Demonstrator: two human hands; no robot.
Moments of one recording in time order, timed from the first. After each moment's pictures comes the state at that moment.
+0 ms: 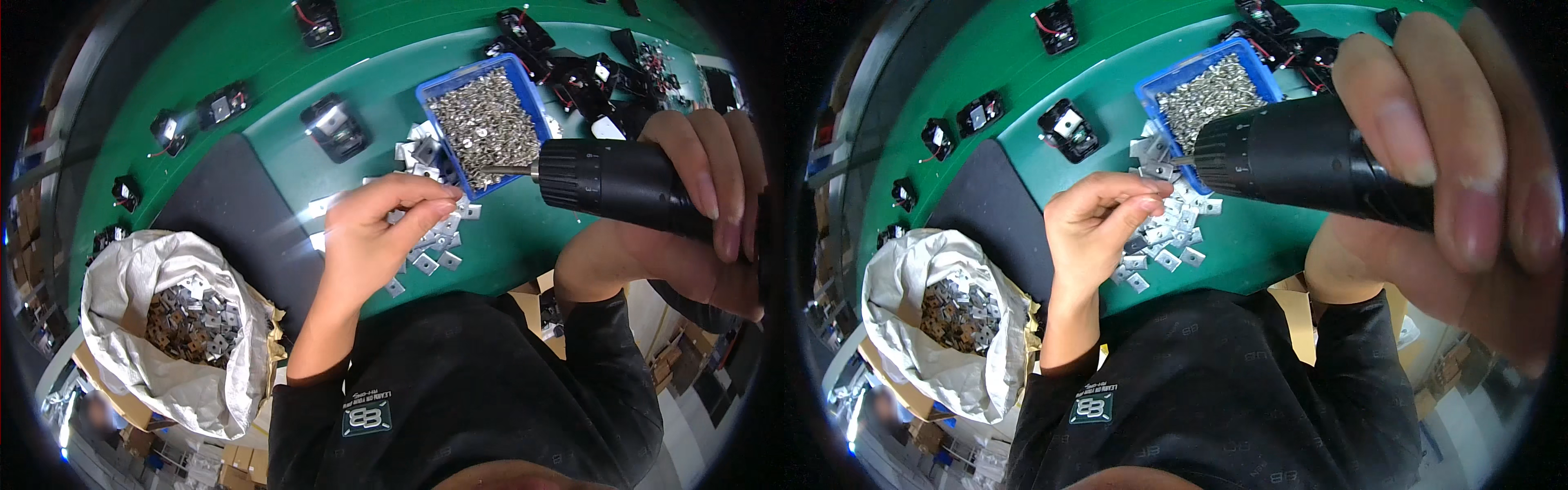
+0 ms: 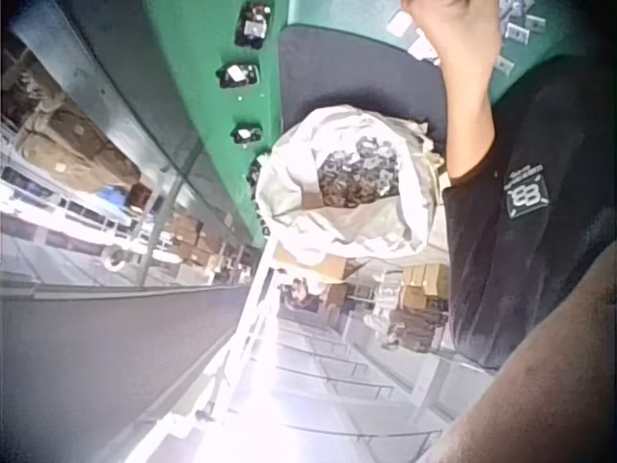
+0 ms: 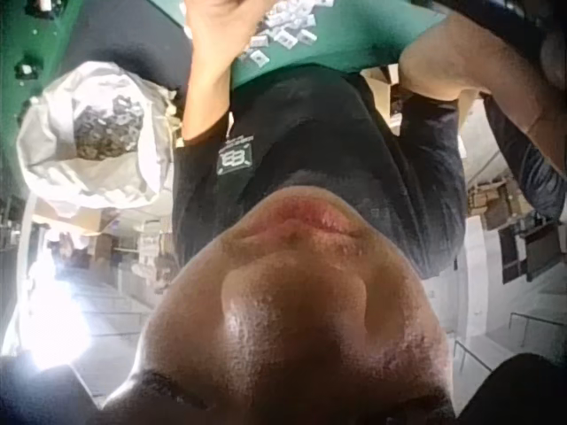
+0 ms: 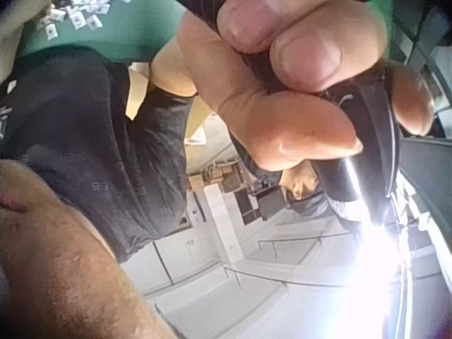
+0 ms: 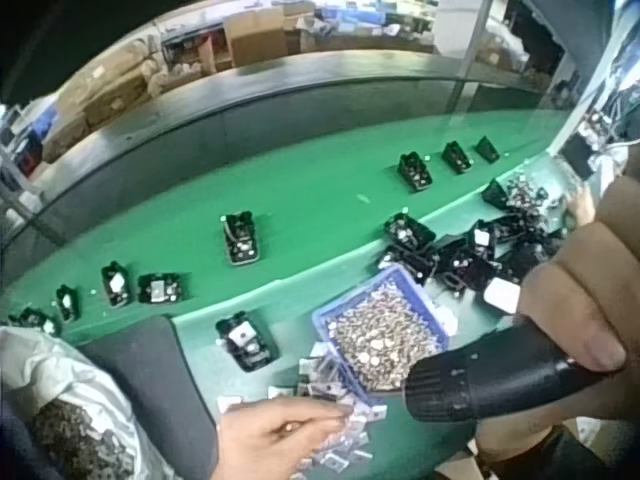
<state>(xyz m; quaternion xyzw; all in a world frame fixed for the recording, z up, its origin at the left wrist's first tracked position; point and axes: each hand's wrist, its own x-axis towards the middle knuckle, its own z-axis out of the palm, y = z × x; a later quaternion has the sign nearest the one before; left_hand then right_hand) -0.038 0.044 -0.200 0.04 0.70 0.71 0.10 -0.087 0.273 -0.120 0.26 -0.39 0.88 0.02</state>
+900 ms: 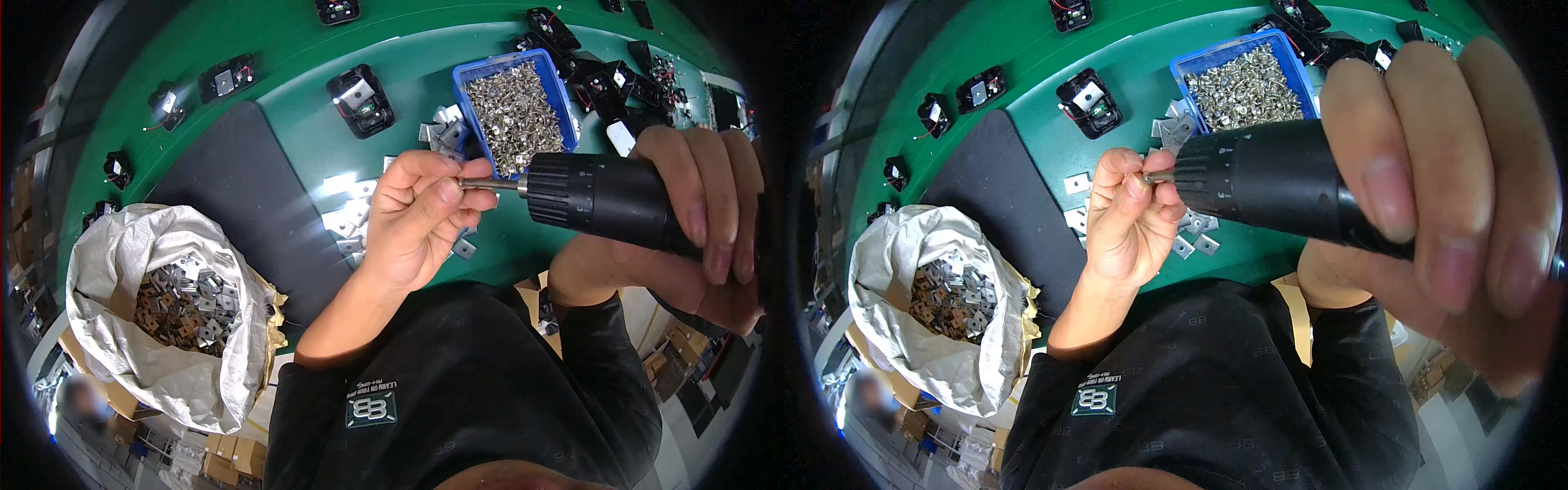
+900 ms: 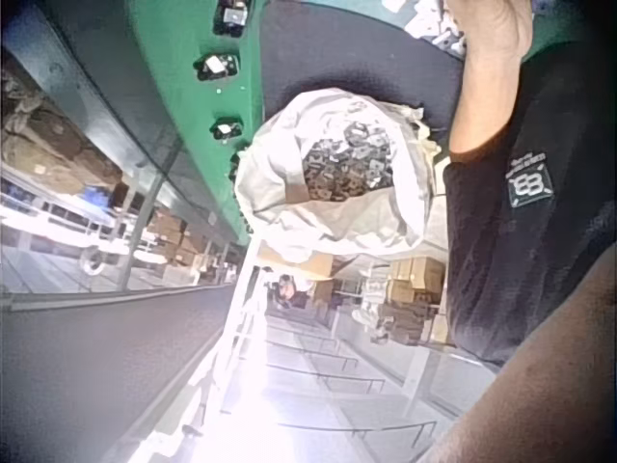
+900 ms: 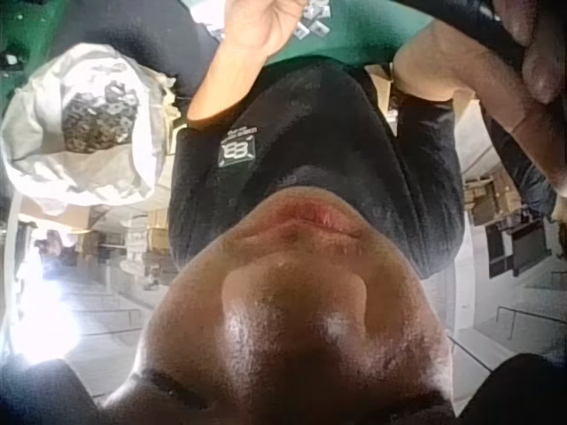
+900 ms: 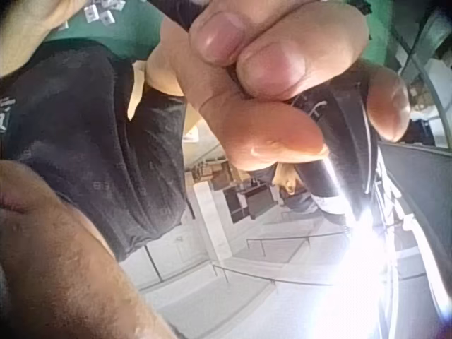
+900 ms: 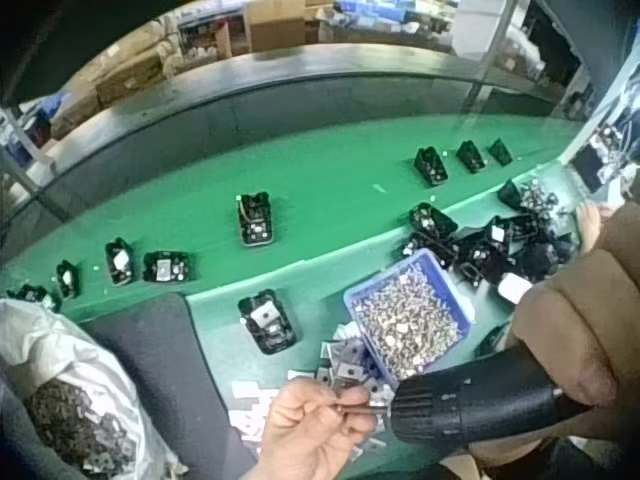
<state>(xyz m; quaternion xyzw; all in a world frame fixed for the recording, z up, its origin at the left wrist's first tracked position) -0.016 0.059 -0.227 -0.04 0.06 0.99 0.12 -0.105 0.245 -0.120 0.28 -0.31 0.90 -0.09</state>
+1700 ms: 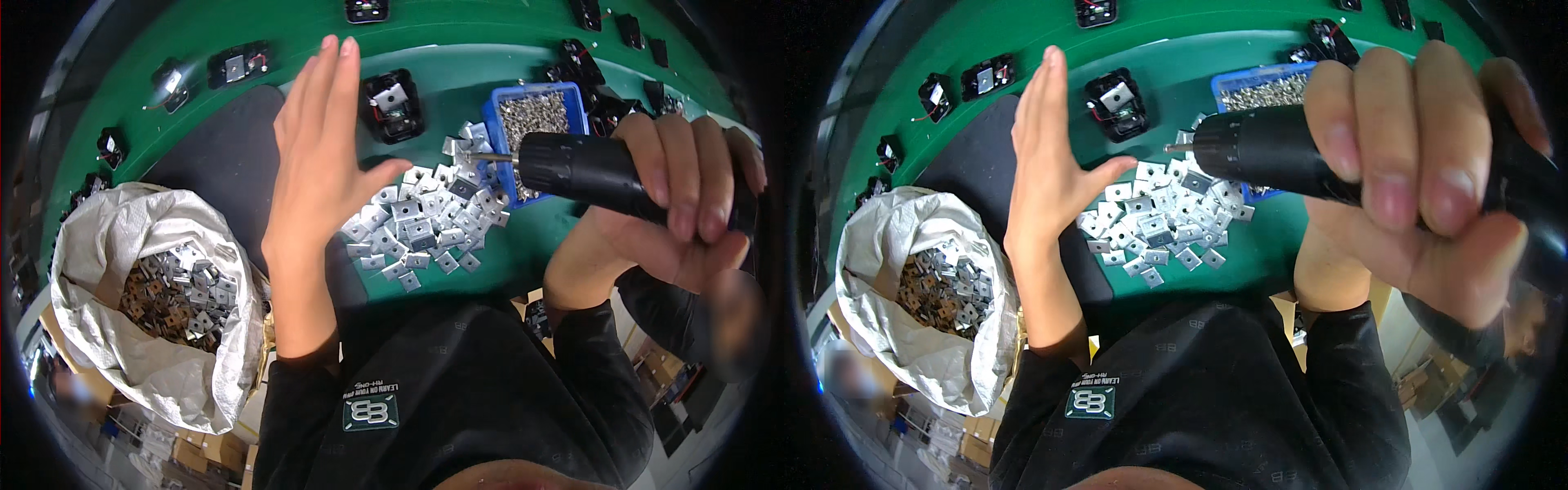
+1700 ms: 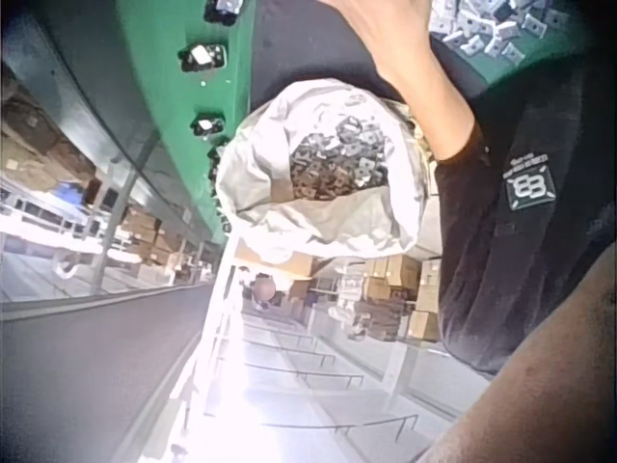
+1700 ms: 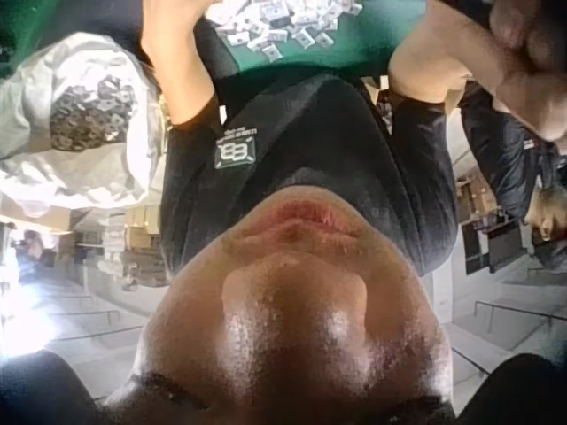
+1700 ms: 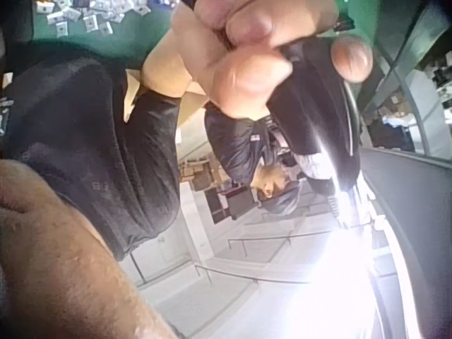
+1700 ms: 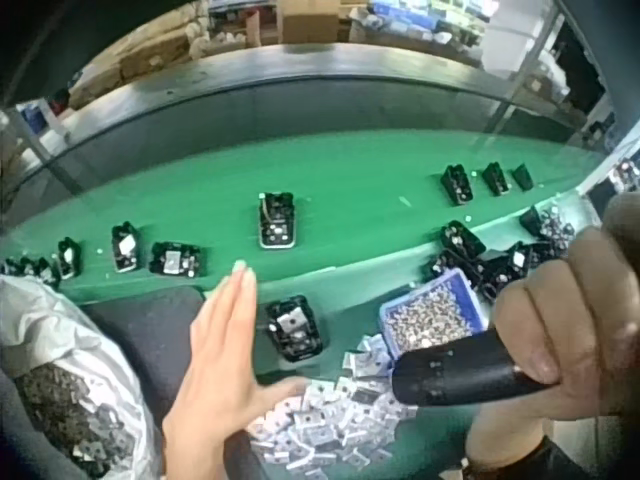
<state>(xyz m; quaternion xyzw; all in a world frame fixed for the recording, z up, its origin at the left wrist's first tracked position) -0.074 -0.032 -0.221 0.10 0.92 0.36 -0.11 -0.114 0.193 -0.128 0.24 -0.33 0.91 -0.05</state>
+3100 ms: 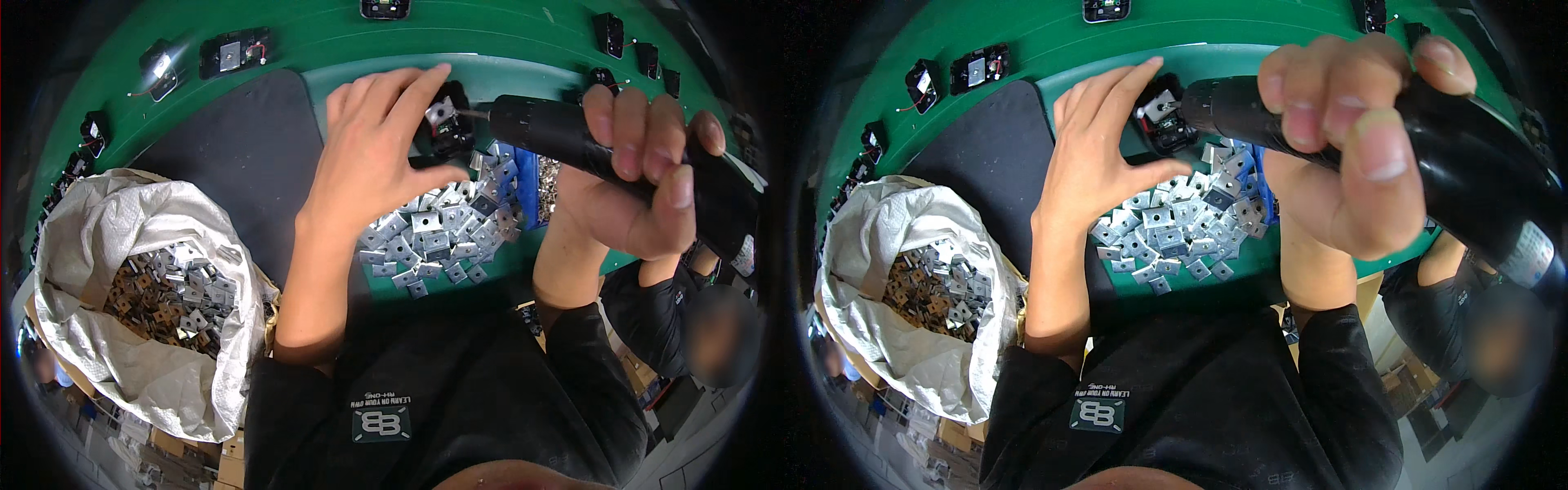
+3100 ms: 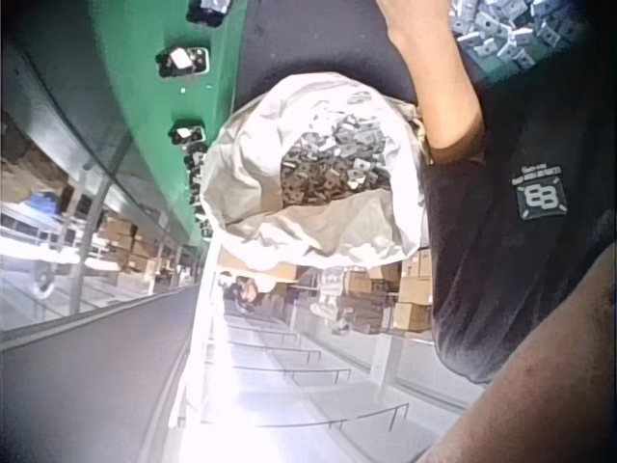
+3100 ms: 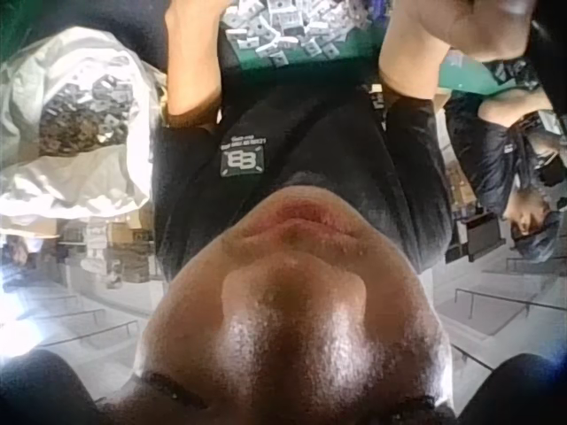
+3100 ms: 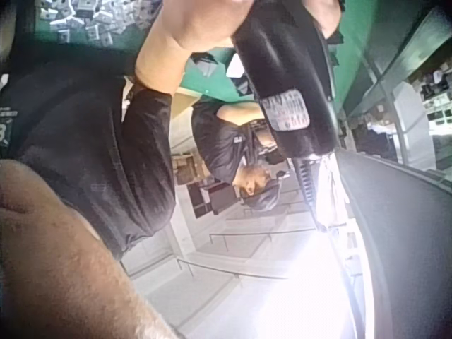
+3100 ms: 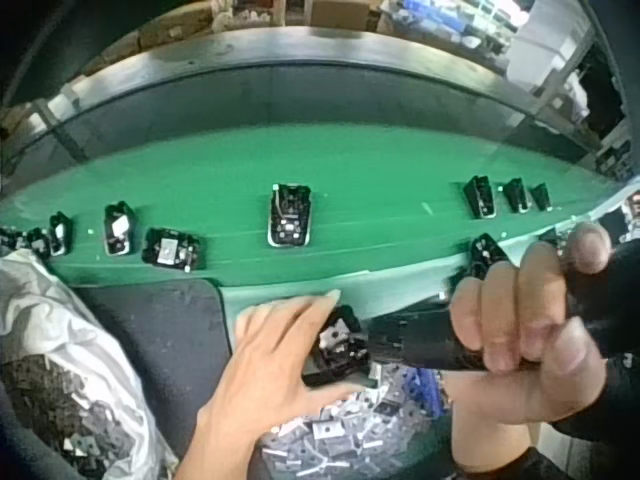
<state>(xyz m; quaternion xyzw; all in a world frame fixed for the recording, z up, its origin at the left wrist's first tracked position) -0.086 -0.024 -0.239 0.14 0.90 0.39 -0.10 -0.132 0.160 -0.158 0.26 -0.49 0.83 0.01</state>
